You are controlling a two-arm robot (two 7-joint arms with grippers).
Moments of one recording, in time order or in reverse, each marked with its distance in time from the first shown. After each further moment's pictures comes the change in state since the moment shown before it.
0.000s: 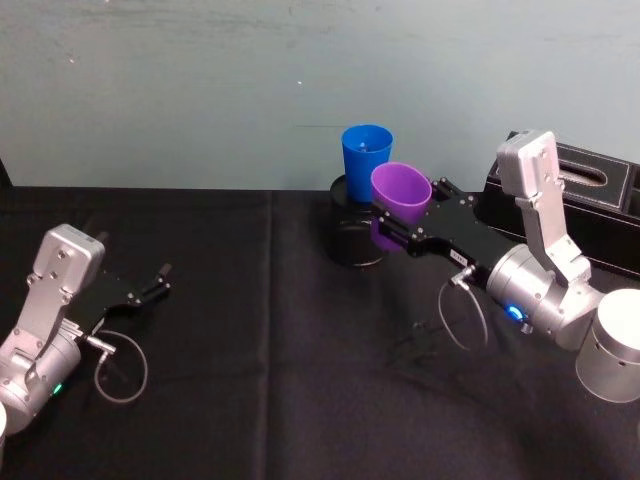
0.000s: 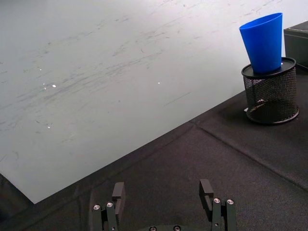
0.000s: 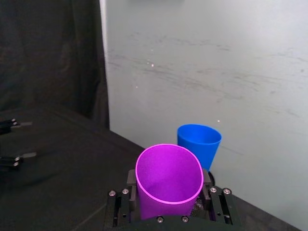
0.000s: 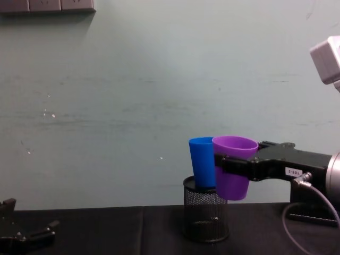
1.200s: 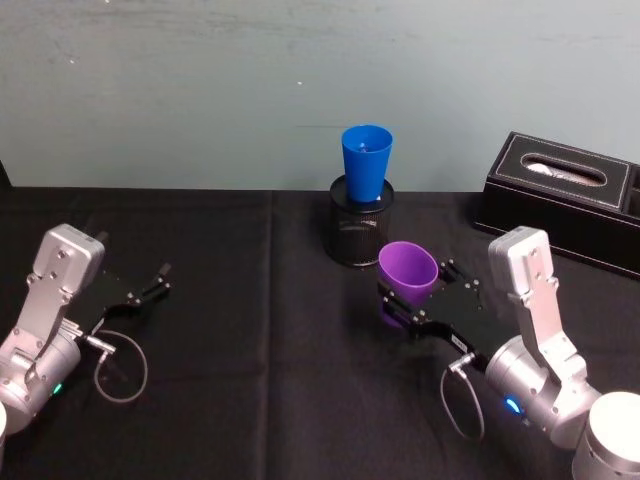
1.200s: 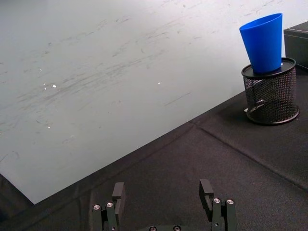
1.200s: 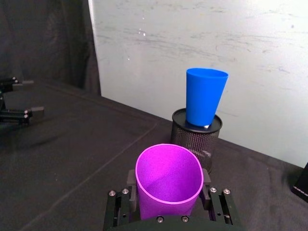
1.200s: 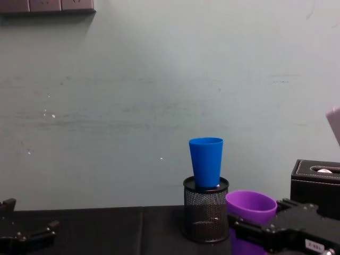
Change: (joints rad) left arm 0.000 0.000 0.000 0.000 0.000 0.000 0.000; right arm -0.231 0.005 0.011 -0.124 -0.066 -0.017 -0.129
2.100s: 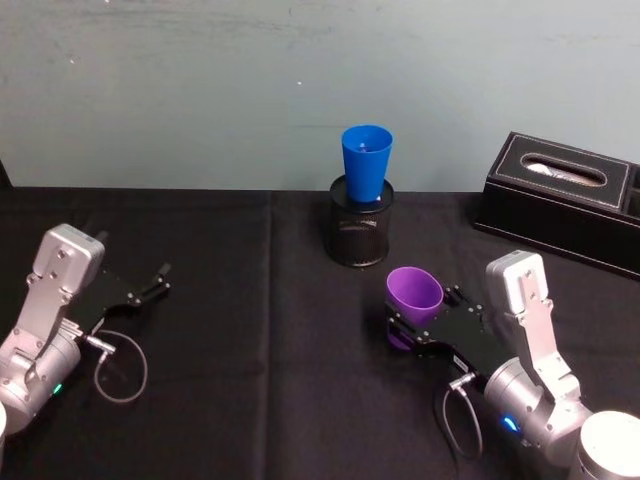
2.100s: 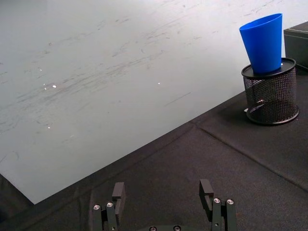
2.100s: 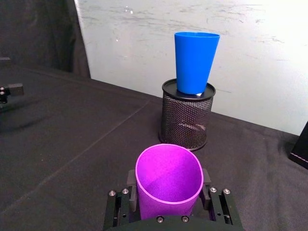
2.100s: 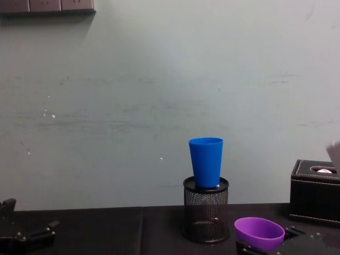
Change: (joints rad) left arm 0.000 0.000 0.000 0.000 0.000 0.000 0.000; right arm -0.018 -0.051 0.038 0.081 -0.036 -0.006 0.002
